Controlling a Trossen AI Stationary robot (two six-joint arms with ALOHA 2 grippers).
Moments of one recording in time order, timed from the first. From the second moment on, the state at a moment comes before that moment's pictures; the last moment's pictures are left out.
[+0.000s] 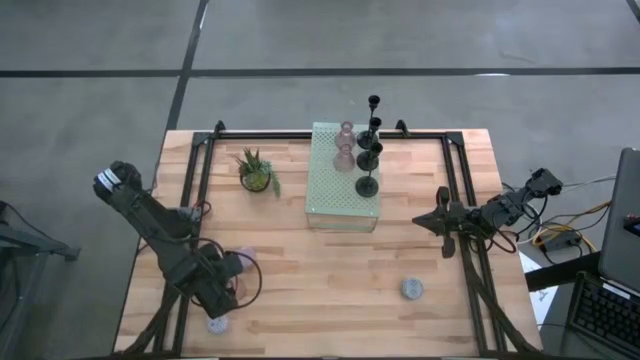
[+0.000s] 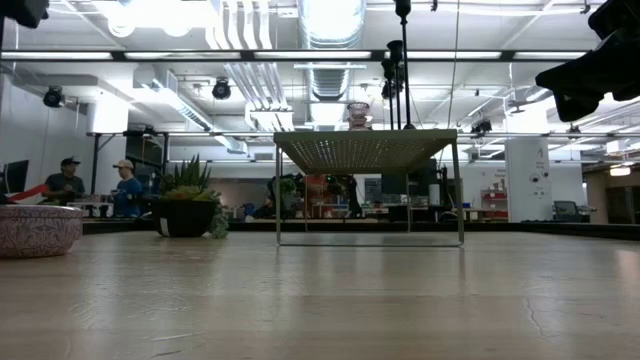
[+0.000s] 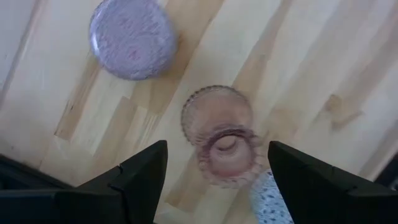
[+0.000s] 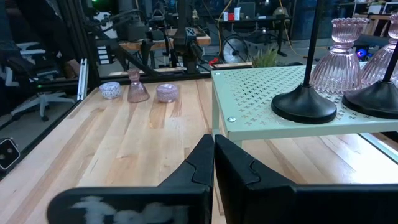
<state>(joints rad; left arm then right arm) -0.83 1.36 1.02 -1.09 -0.11 -1.34 0.54 0.02 0.13 -0.26 0.58 0.18</state>
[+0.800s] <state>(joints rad) -0.84 1.36 0.95 -1.01 -0.05 -1.33 0.54 0.02 0.13 -0.26 0.58 0.17</state>
